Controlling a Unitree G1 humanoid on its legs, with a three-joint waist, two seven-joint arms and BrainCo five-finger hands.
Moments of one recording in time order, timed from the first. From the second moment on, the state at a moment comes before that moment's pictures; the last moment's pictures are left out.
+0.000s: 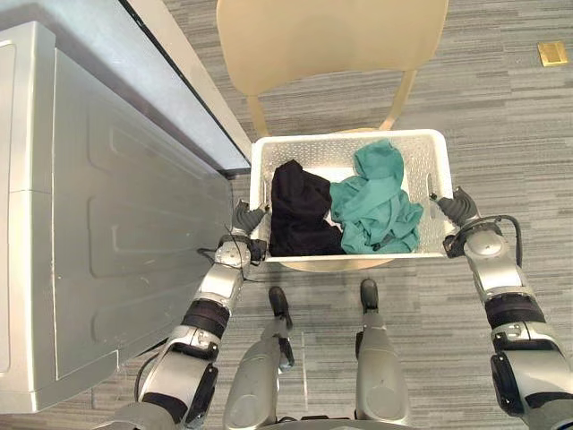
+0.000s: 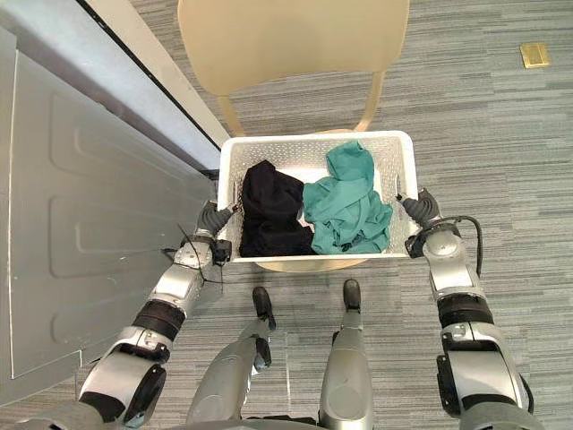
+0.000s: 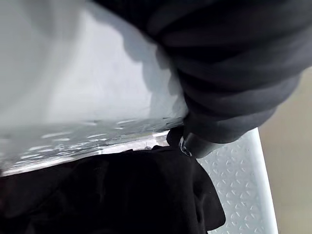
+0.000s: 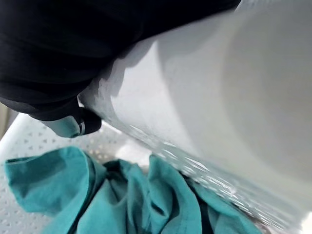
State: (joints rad) left arm -0.55 0.14 -0.13 0.57 -0.10 0.10 0.21; right arm -0.56 -0.54 -0.03 0.62 -0.13 0.09 0.00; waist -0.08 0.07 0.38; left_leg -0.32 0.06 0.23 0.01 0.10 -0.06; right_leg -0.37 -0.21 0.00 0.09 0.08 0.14
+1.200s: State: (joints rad) left arm -0.33 0.20 -0.06 0.41 -0.11 0.04 0.19; right arm -0.44 -0.55 -0.11 0.54 -0.07 0.08 -0.03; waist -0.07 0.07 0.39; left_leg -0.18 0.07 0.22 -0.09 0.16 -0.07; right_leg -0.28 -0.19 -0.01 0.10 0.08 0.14
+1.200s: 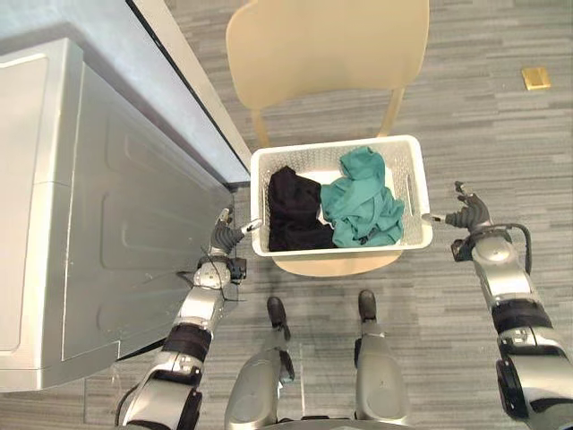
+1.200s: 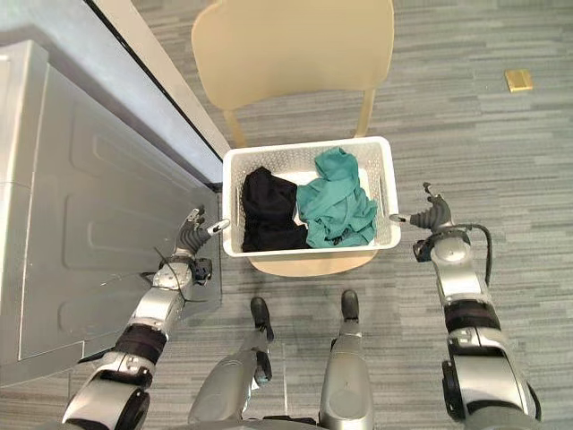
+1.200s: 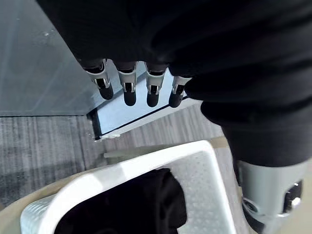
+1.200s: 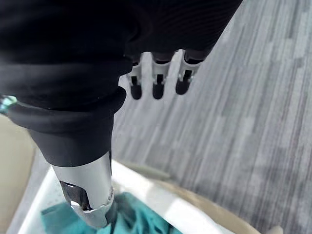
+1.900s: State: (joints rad) left arm 0.29 -0.07 0.30 0.48 -0.15 0.02 0.11; right arm 0.36 0.02 -0.50 0.40 0.04 0.03 -0.06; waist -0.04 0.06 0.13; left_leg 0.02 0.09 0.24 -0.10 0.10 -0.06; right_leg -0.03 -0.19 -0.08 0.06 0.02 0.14
